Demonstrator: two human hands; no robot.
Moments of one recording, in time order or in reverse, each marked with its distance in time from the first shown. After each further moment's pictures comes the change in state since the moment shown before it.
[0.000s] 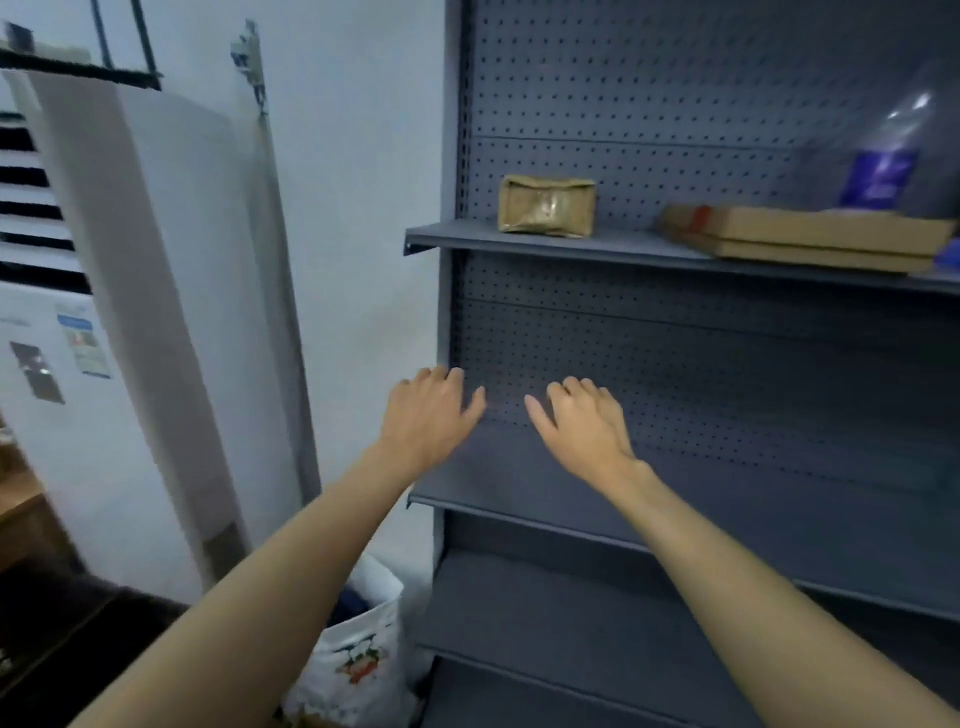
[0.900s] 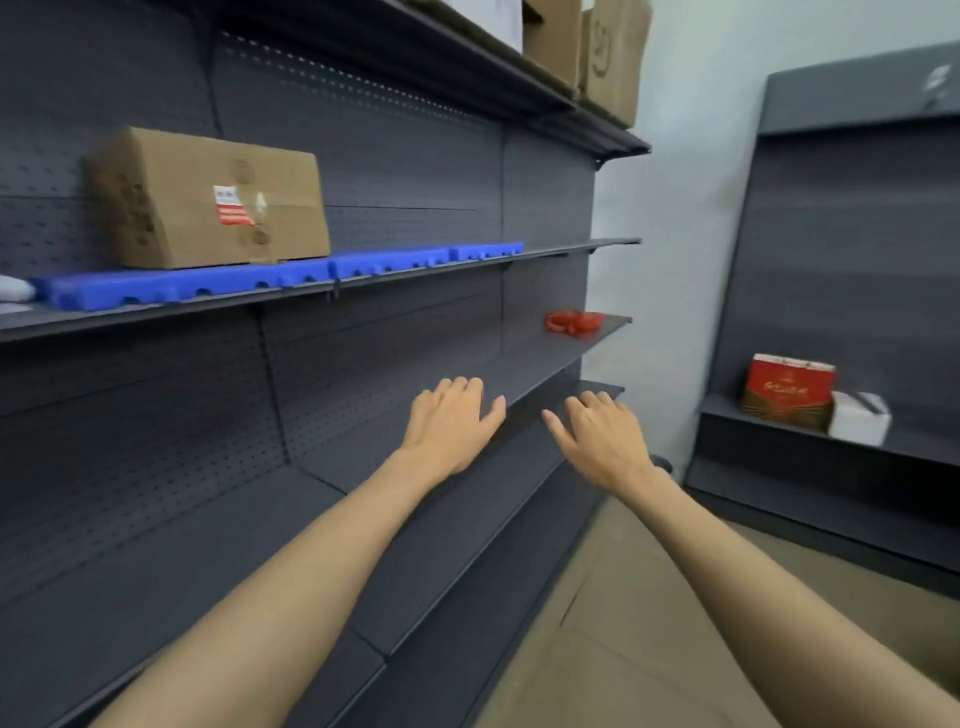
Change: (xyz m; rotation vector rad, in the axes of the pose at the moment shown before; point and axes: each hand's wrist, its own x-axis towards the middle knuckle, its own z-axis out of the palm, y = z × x) left_hand -0.074 0.760 -0.081 -0.656 -0.006 0.987; right_hand -0.491 0.470 -0.317 -0.641 0.018 1.021
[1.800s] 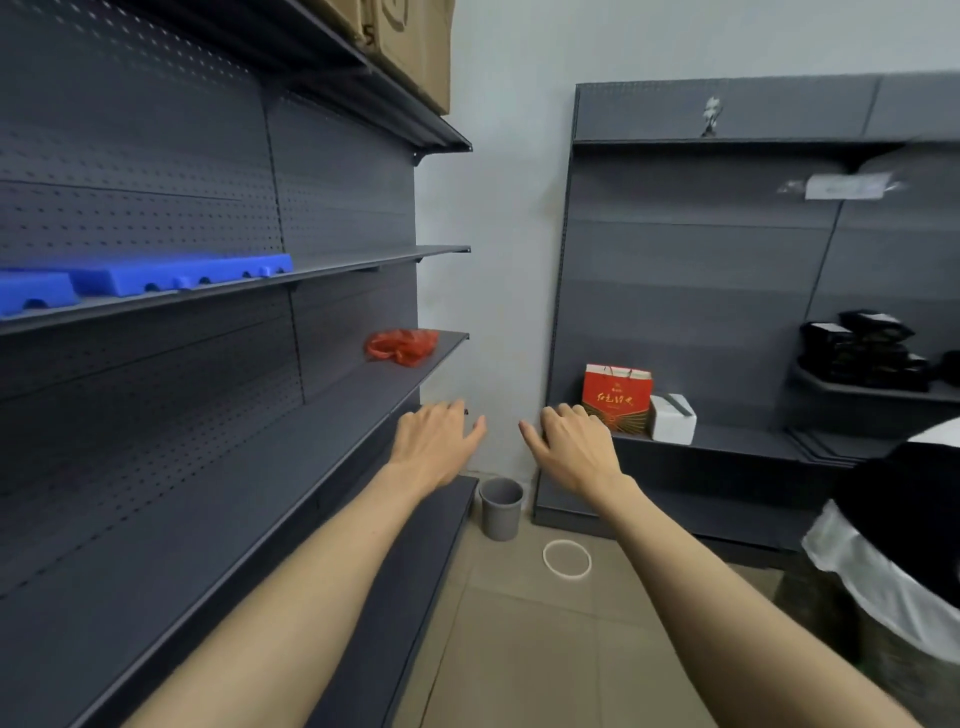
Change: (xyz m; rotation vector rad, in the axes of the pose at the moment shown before) left_hand 0.355 0.182 0.264 -0.219 -0.063 0.246; right_hand 0.211 0.316 0.150 -0.146 -0.050 0.310
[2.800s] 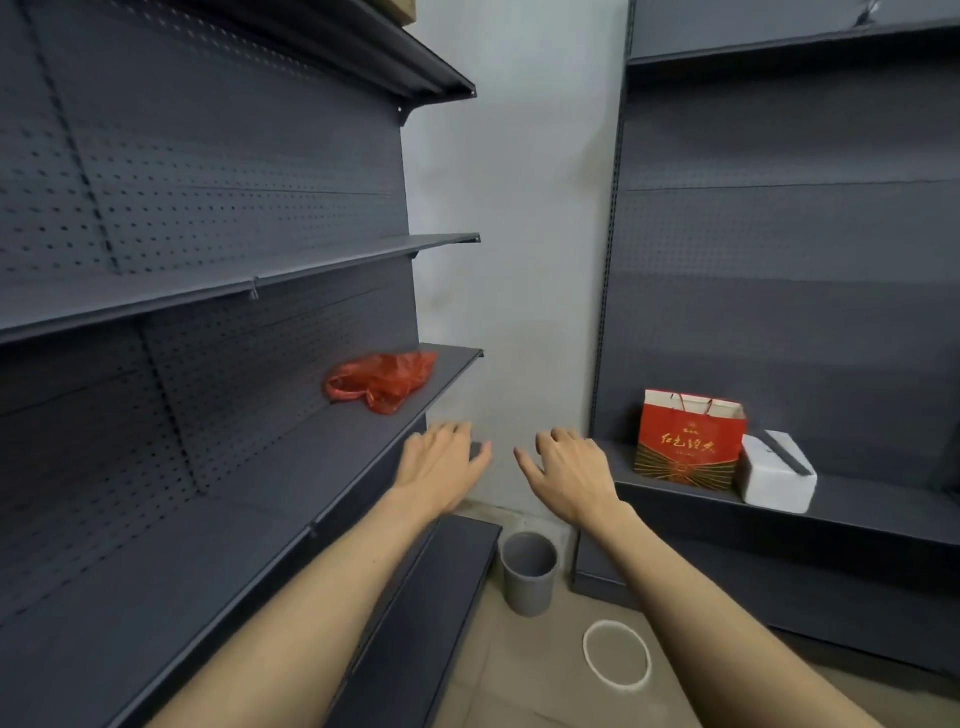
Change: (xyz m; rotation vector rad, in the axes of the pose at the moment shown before) left_hand 0.430 -0.023 0.310 0.103 -0.106 -0.065; right_hand 0.406 0.194 0.310 0.078 -0.101 -0.080
